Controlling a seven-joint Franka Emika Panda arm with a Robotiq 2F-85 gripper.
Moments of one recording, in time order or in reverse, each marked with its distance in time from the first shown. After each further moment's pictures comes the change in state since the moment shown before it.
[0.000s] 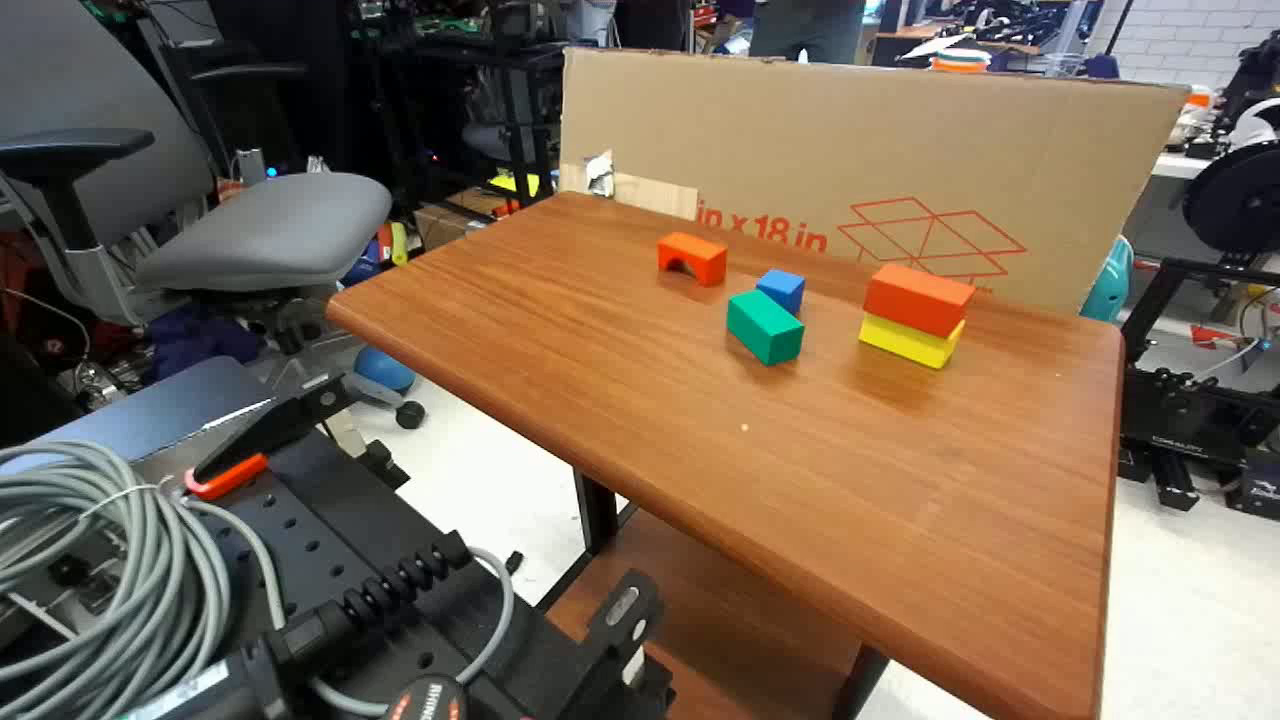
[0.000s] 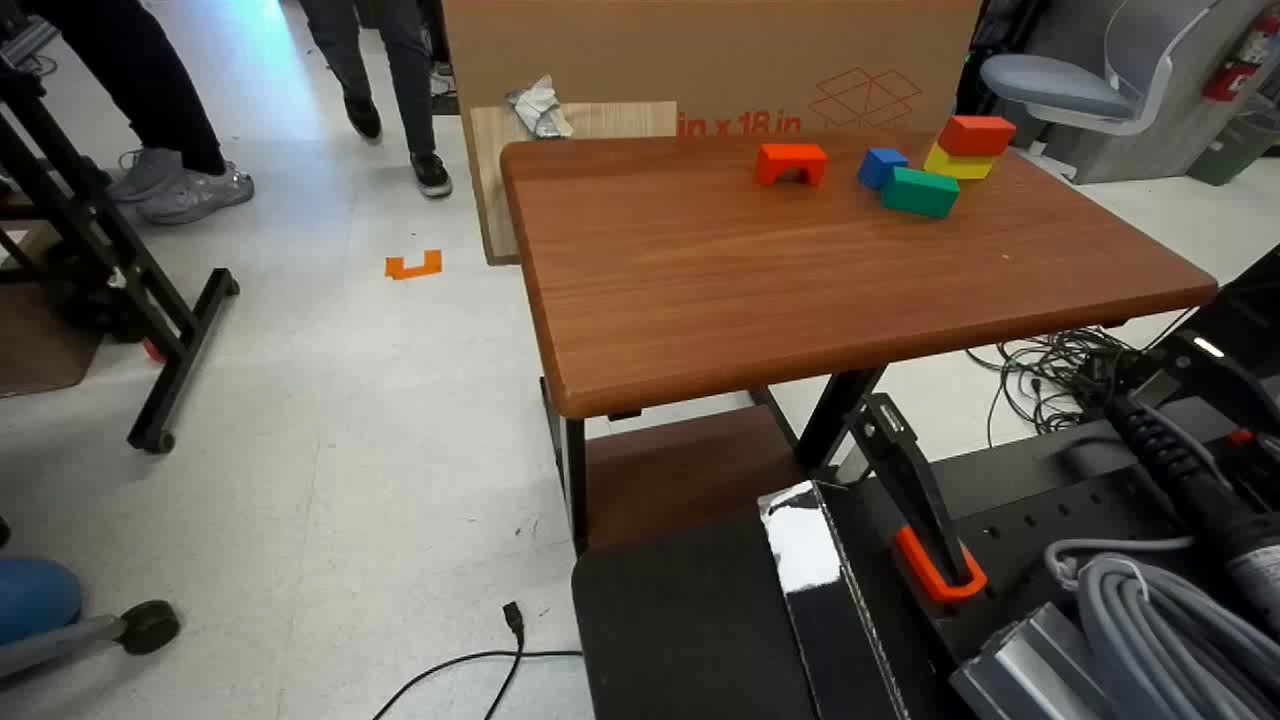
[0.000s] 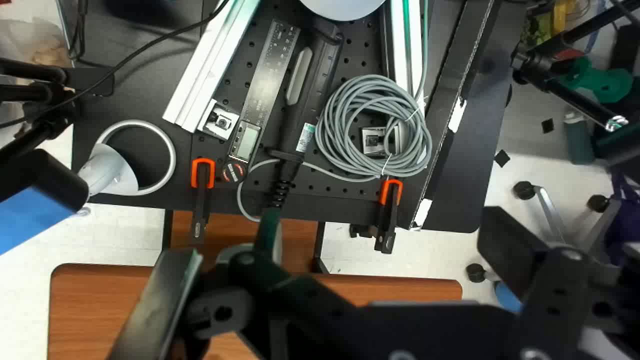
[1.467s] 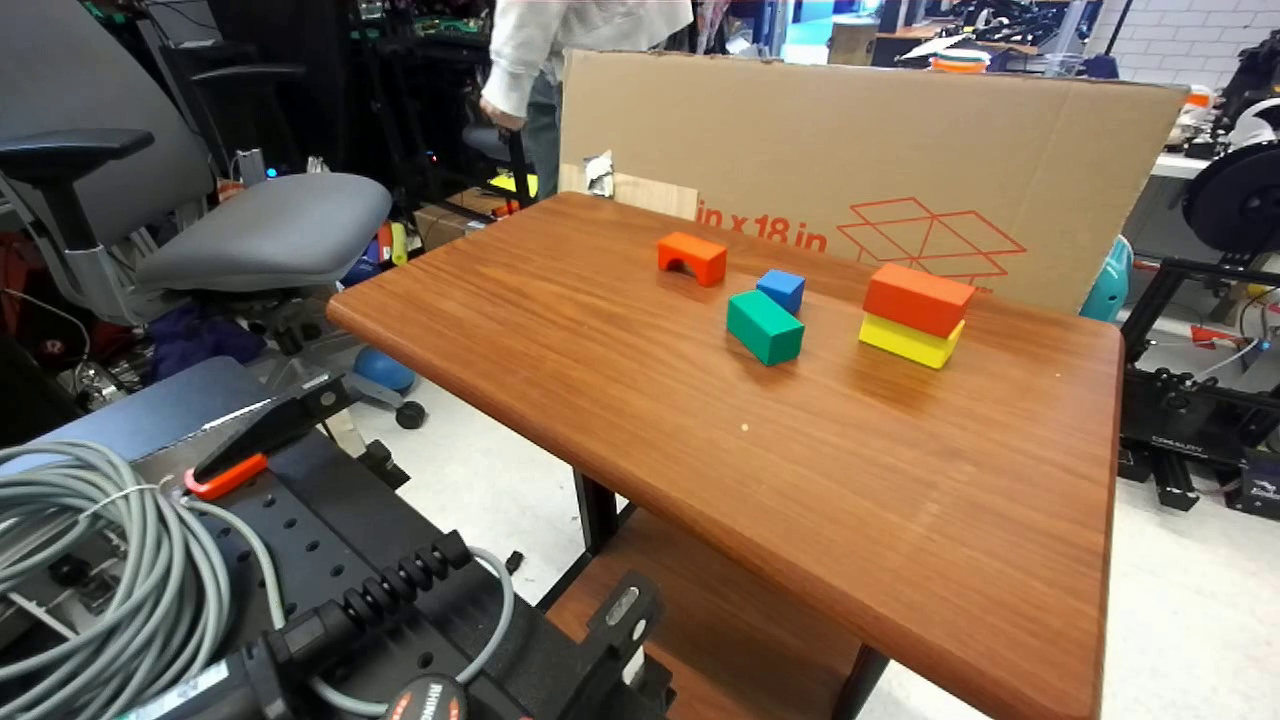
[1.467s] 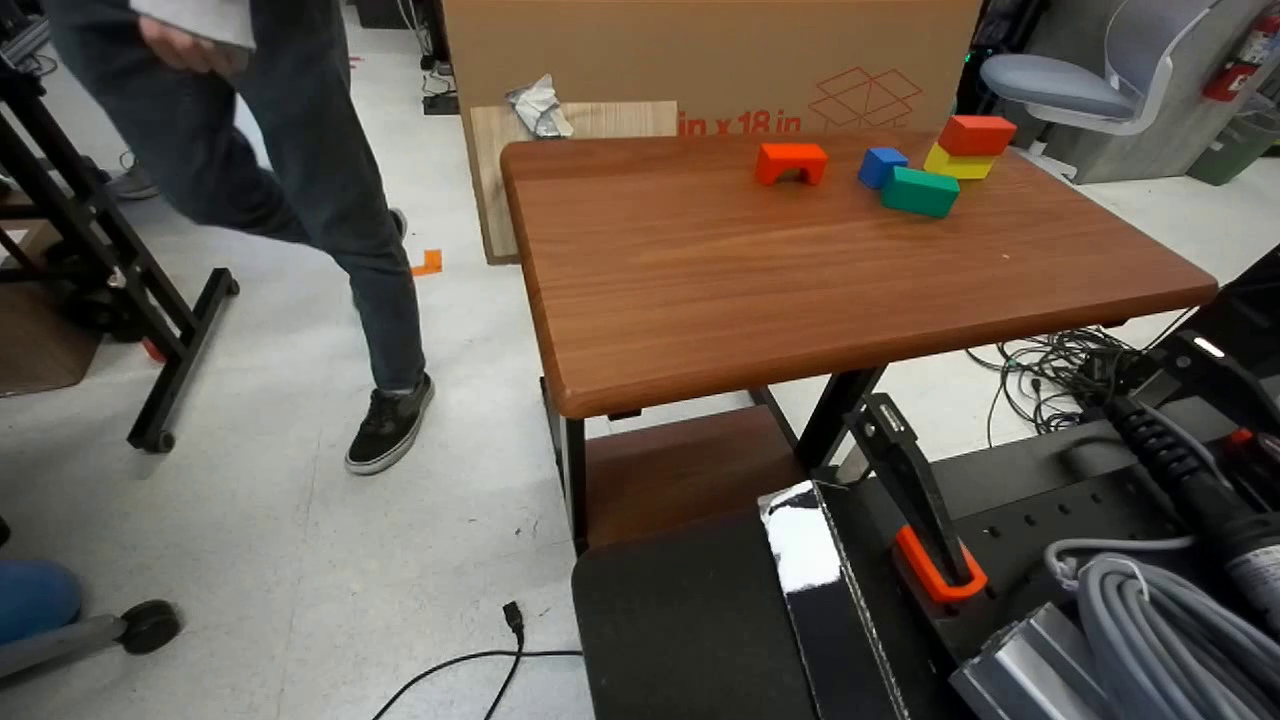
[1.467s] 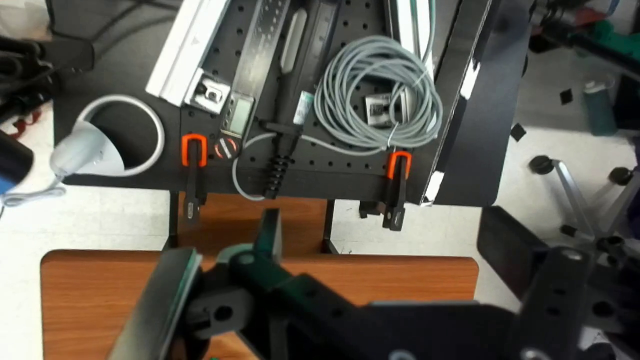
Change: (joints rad) arm 0.013 0.056 0.051 -0.066 0.045 0.170 0.066
